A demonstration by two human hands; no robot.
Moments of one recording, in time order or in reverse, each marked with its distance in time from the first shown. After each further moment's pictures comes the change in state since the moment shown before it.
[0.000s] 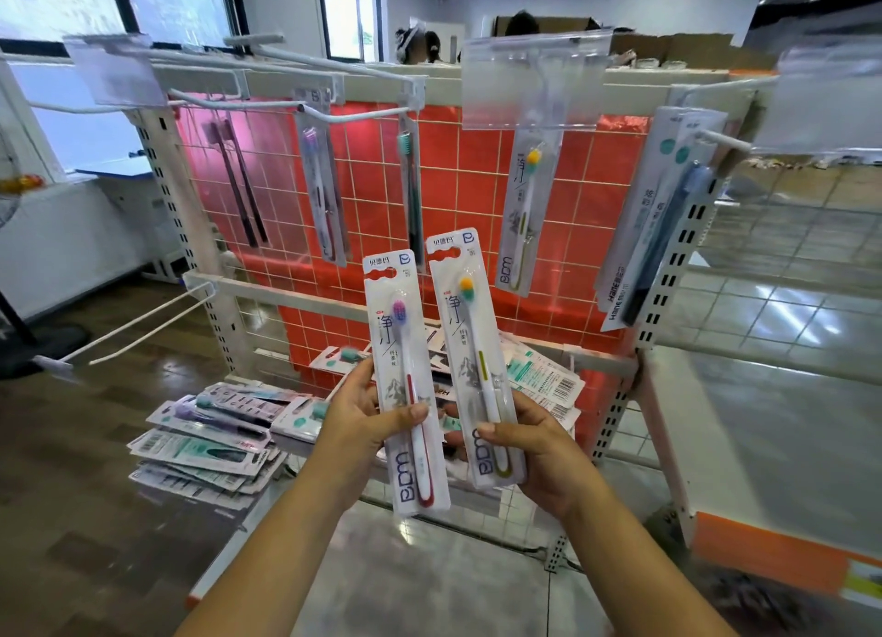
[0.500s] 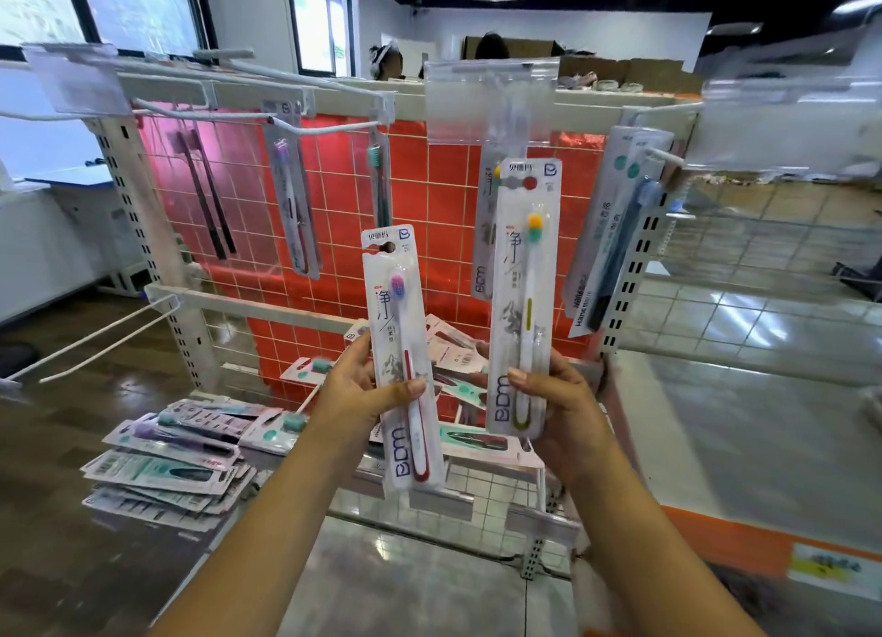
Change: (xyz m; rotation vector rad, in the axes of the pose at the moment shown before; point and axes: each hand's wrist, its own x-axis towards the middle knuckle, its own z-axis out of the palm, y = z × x) left_hand 0.018 0.016 0.020 0.036 -0.067 0.038; right_hand -0.011 -0.047 -0.009 0.074 0.085 -0.272
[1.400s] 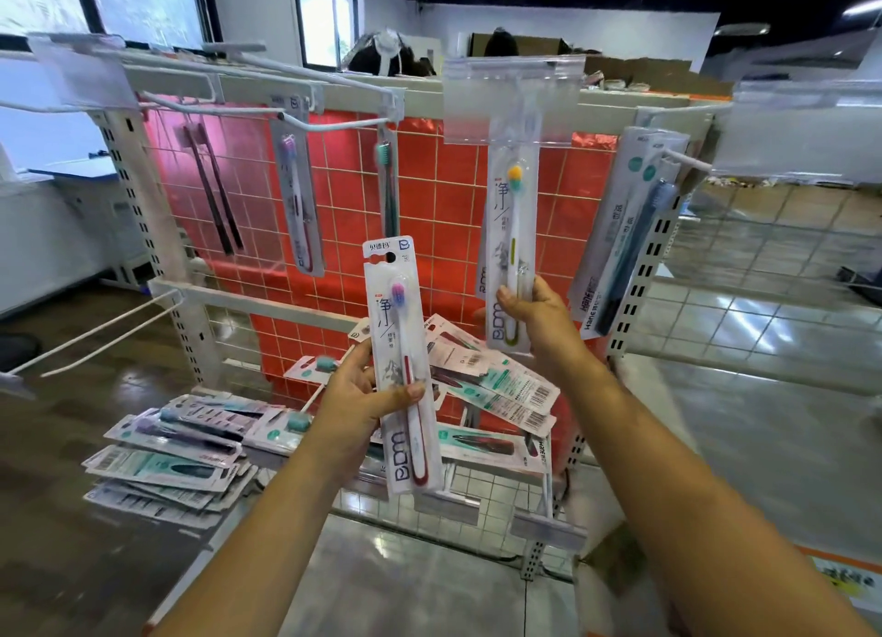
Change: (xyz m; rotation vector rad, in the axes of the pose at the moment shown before) left_hand 0.005 -0.005 -0.006 -0.063 0.002 -0.024; right_hand 0.084 -0.024 0.007 -0.501 0.147 -0.064
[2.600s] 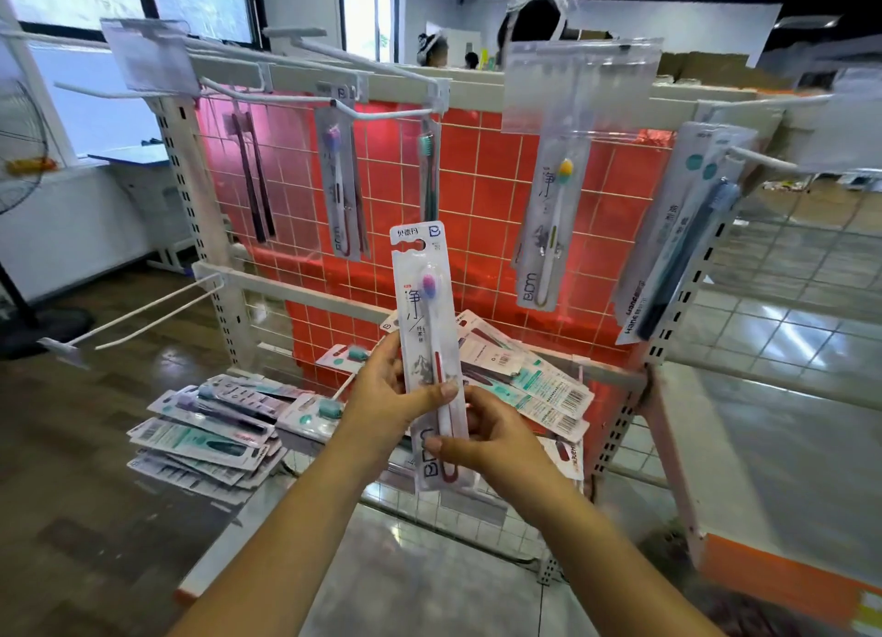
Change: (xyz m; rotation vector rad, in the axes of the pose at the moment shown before) left_hand -0.010 0.001 -0.002 0.166 0.066 0.104; right_hand -0.096 0.039 0.061 -0.135 -0.323 0.224
